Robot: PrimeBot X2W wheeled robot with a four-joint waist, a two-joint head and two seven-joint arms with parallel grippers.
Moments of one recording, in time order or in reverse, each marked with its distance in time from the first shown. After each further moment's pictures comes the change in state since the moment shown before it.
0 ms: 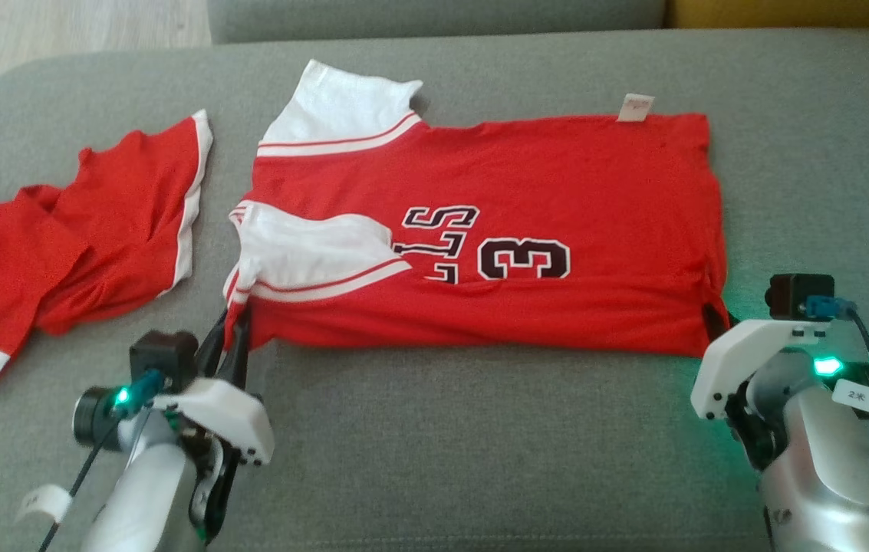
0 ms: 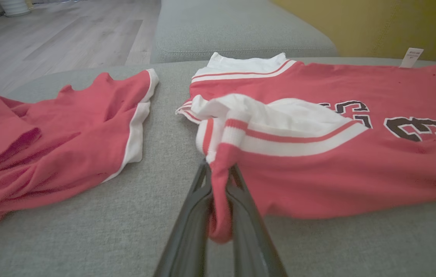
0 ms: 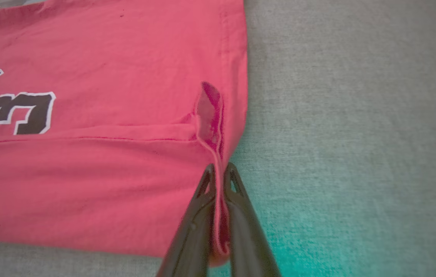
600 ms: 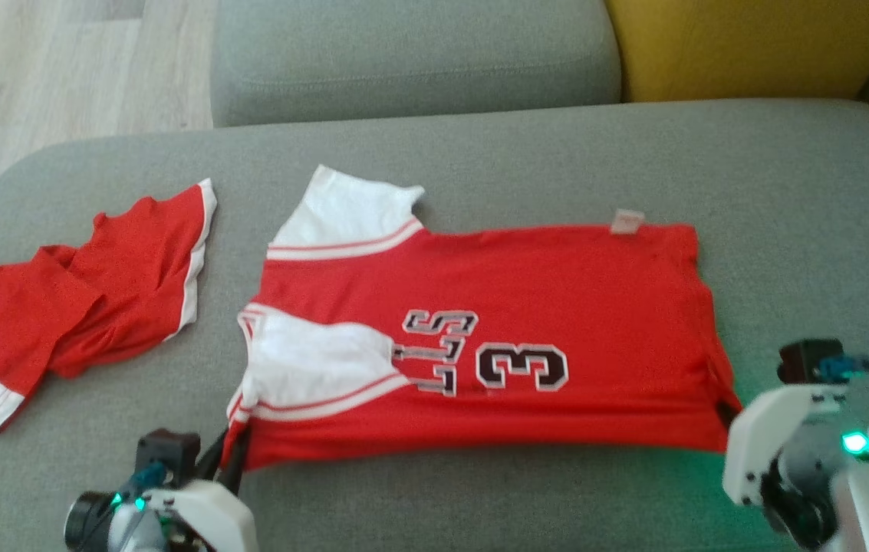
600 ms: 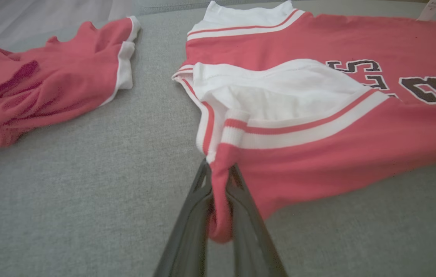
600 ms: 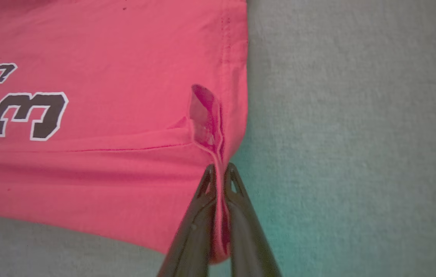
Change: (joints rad) left arm 0.206 0.071 -0.033 -0.067 -0.011 -0.016 0.109; right arm 0.249 -0.073 0.076 -0.306 0.138 0.000 0.334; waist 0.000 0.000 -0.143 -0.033
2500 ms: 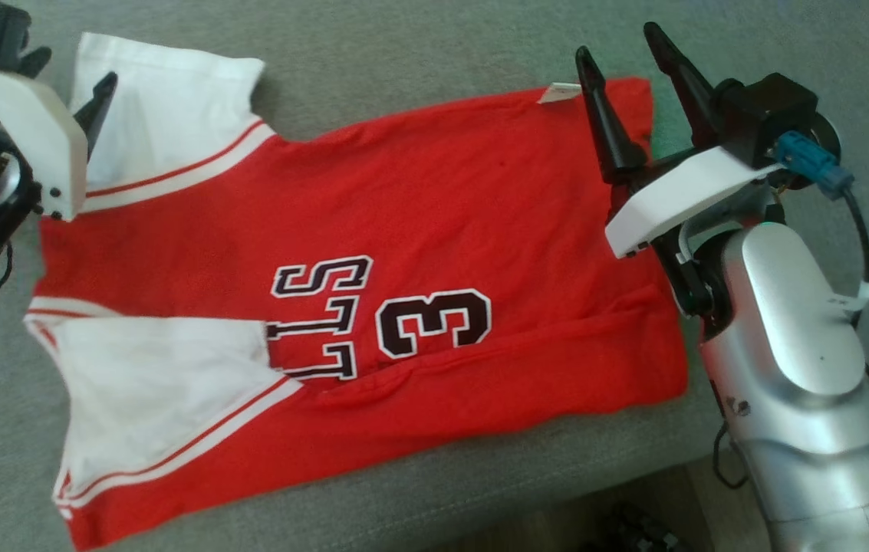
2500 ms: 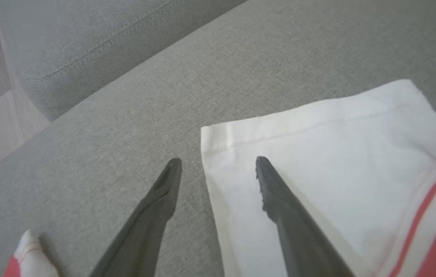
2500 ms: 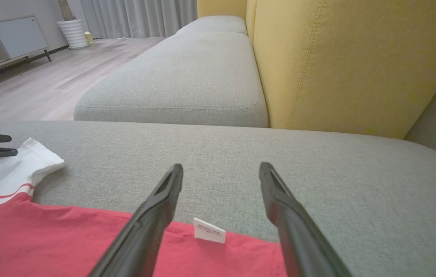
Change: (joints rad) left arm -0.903 0.338 -0.395 0.205 -0.285 -0.142 0.329; right arm -0.483 0.068 0.280 -0.053 -0.032 0.000 -0.544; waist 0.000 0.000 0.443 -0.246
